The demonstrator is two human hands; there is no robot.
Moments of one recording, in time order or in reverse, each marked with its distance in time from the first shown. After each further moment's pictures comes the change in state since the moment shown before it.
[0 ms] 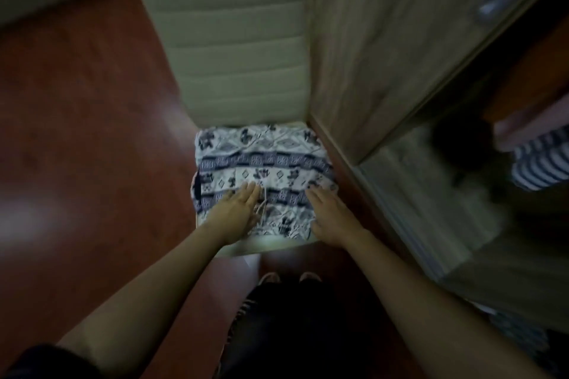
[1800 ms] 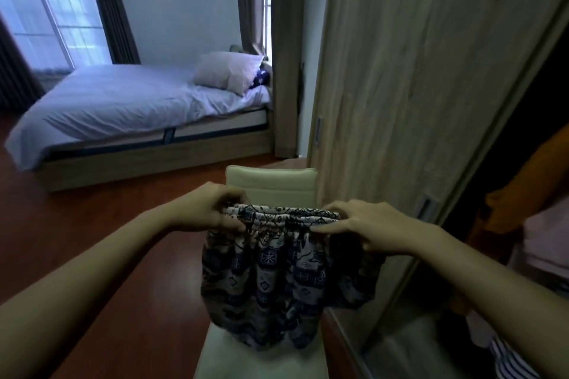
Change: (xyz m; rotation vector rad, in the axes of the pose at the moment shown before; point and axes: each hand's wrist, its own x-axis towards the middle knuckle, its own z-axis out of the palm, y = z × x) left_hand -0.216 -0.043 -0.324 -0.353 0.611 0.211; right_hand -0.153 -0.098 -0.362 -0.796 0.280 -0.456
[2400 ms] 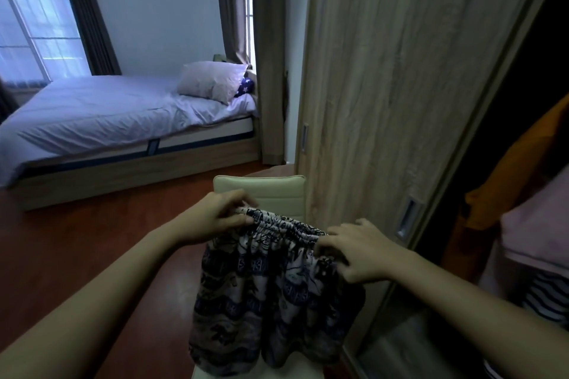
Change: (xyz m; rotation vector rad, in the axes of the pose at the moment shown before) left_hand 0.016 0.015 0.014 -0.066 0.193 0.103; right_hand -0.003 -0.028 0.023 0.184 0.119 0.194
